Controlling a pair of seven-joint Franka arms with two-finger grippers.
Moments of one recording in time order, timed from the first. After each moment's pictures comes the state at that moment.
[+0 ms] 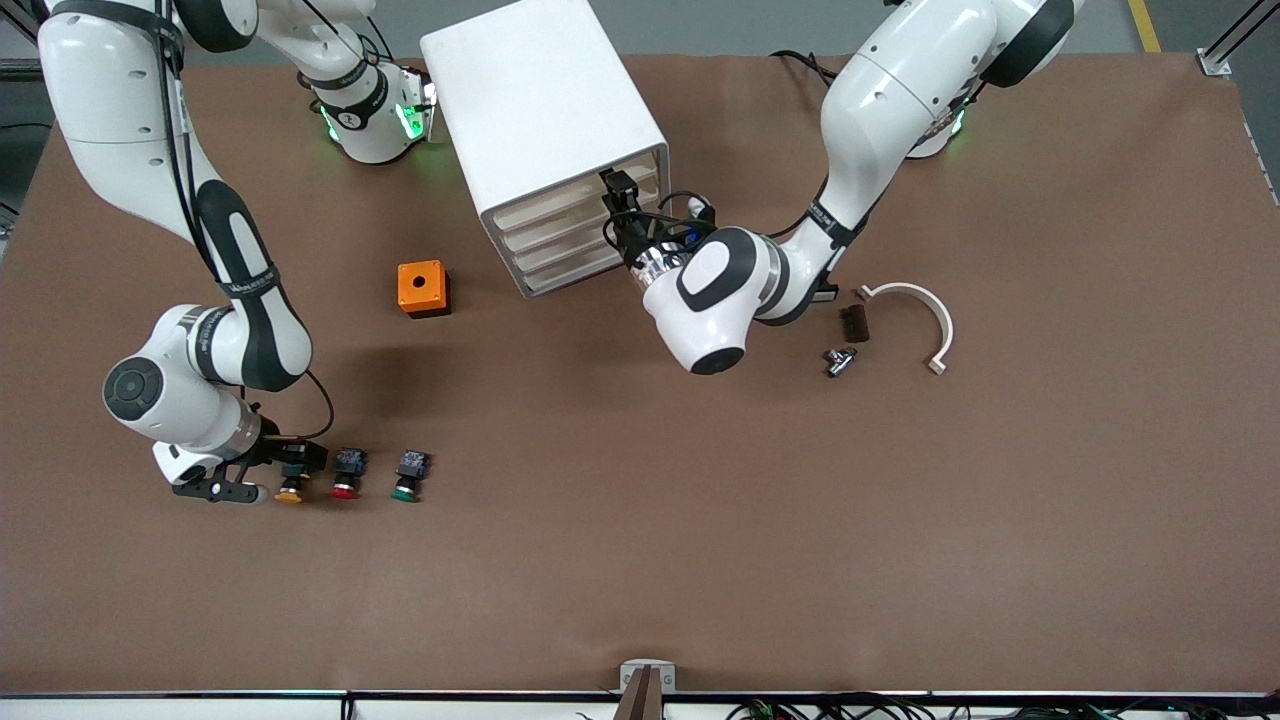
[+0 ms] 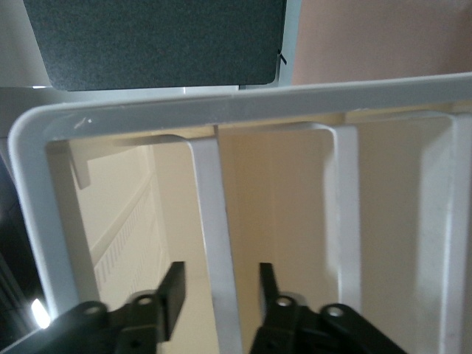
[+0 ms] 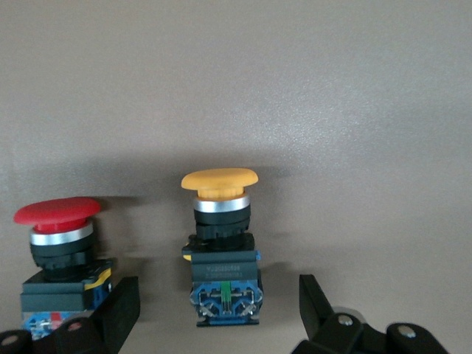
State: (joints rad) left arm -0.51 0.79 -0.30 -1.46 -0.97 1.49 -2.39; right arm 0.04 0.65 -0.11 -1.81 0.12 2.51 -0.03
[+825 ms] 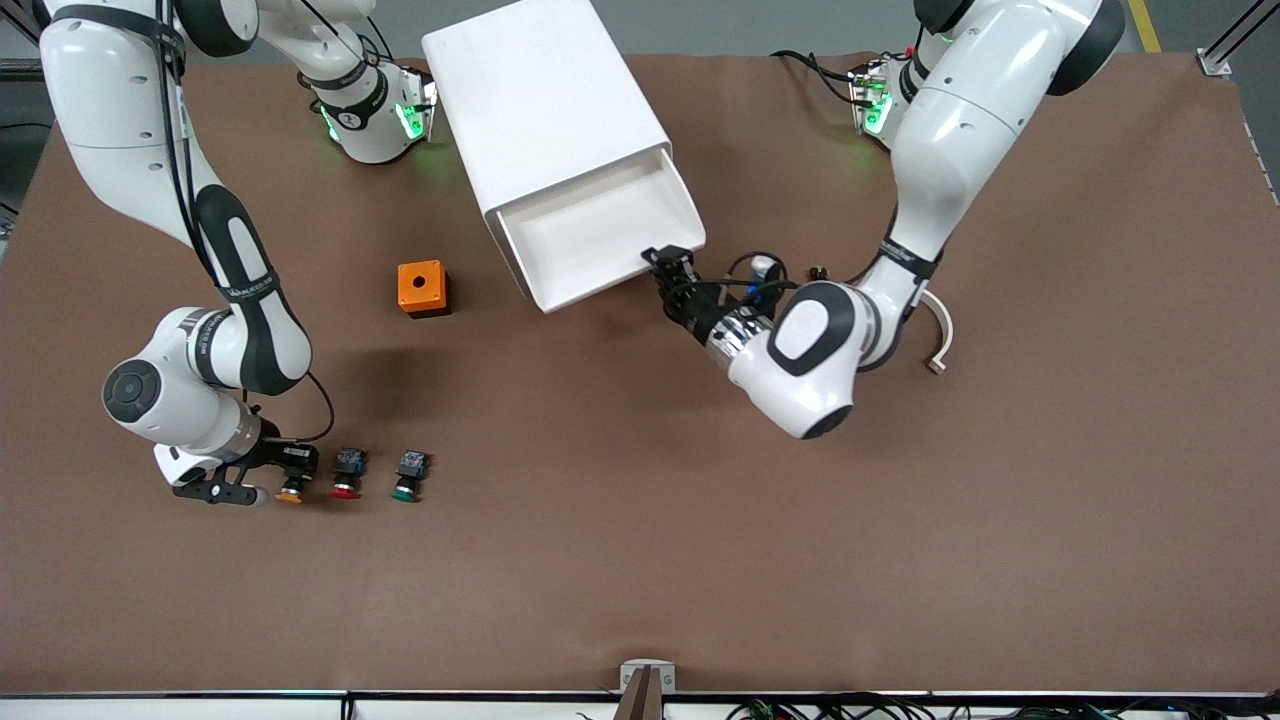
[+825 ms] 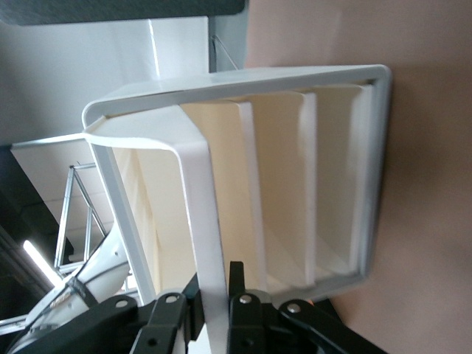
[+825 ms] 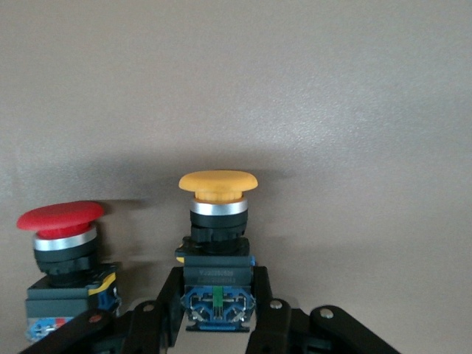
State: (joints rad) left arm -0.32 0.79 -0.23 -1.40 -0.97 1.50 -2.33; right arm 0.04 0.65 -0.10 -1.81 0.15 2.50 -0.04
